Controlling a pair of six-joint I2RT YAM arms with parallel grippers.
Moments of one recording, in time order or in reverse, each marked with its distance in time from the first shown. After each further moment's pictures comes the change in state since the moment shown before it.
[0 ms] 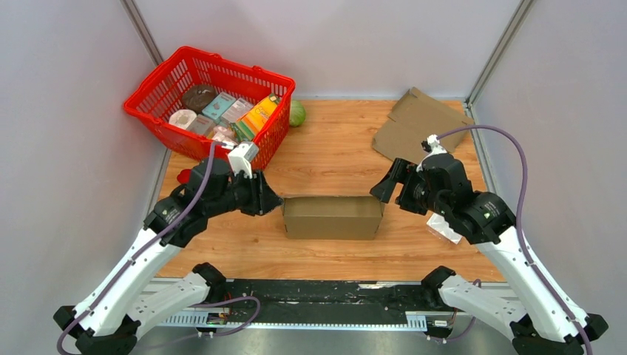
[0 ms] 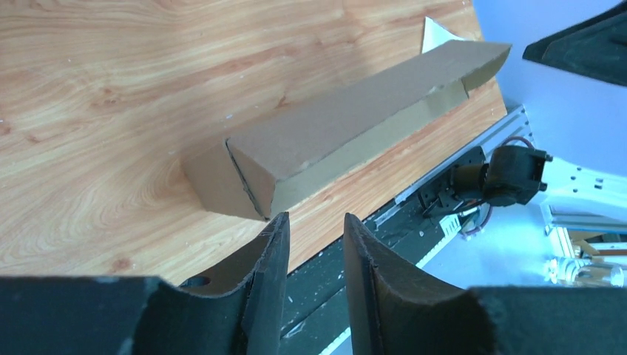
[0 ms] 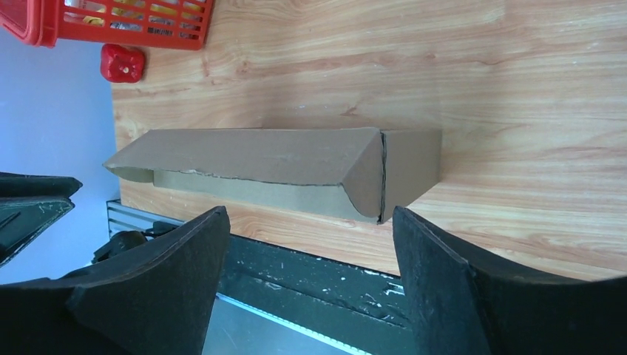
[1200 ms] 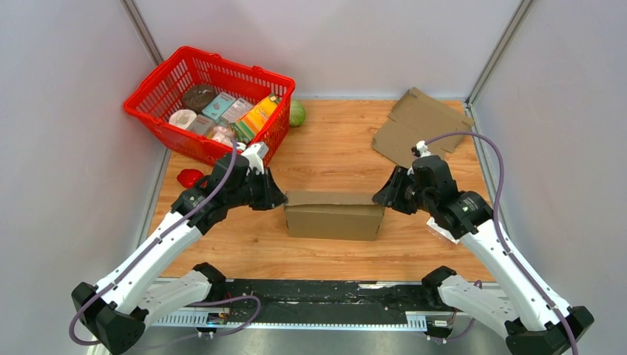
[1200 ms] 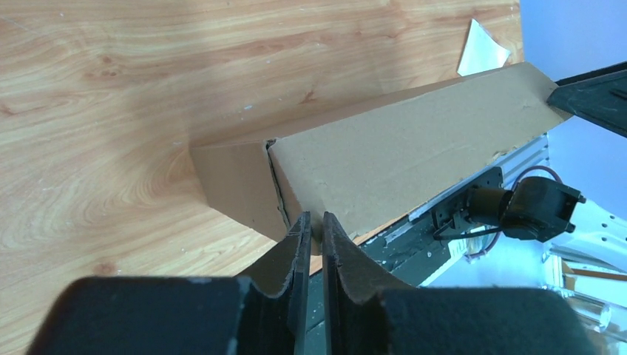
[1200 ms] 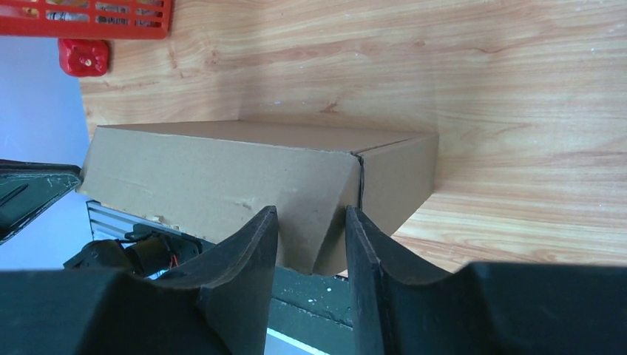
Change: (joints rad) left arm 0.045 0.156 -0.064 0.112 0.002 -0.081; right arm -0.089 0.049 -0.164 0.144 -0.114 -0.031
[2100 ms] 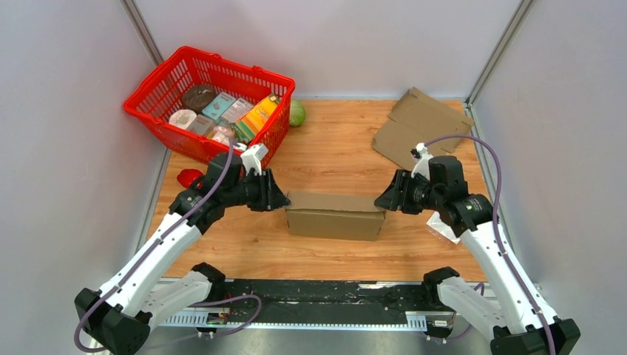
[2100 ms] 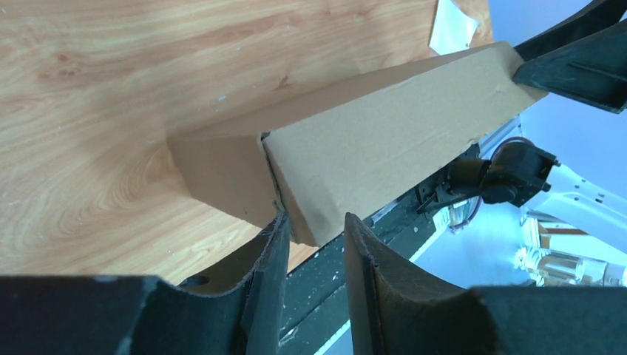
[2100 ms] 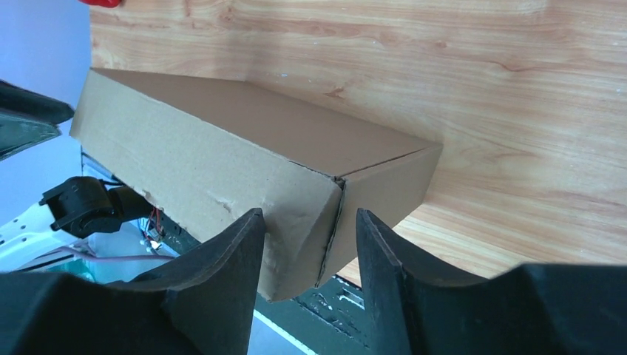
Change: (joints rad) left arm 0.091 -0.035 -0.050 0.037 0.184 0.053; right arm -0.217 -0.034 -0.102 0.058 -0.321 -0.283
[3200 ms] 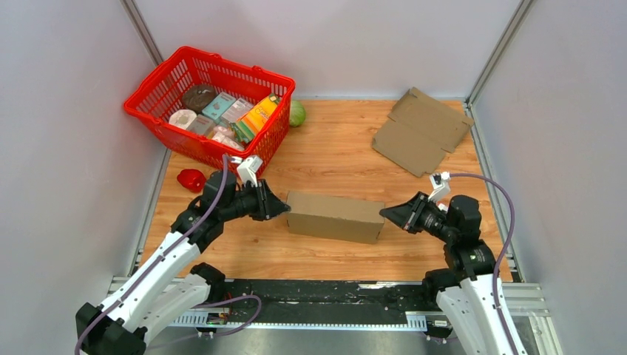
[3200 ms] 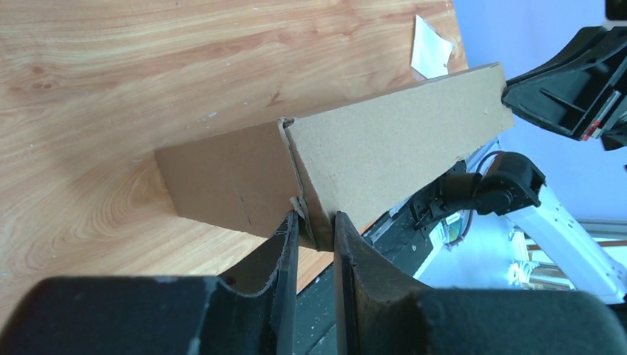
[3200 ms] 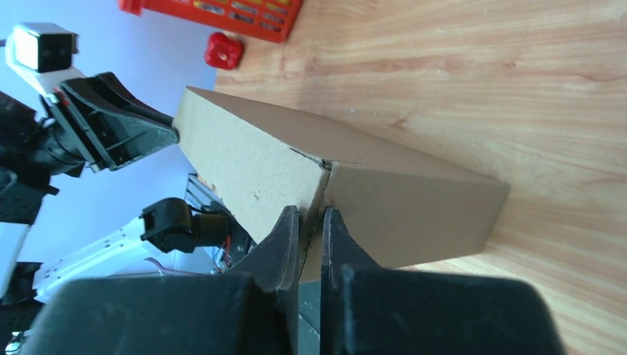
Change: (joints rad) left arm 0.011 -0.123 -0.271 0.253 0.039 -0.058; right arm -0.147 -0.412 -0.409 0.305 -0.238 0.225
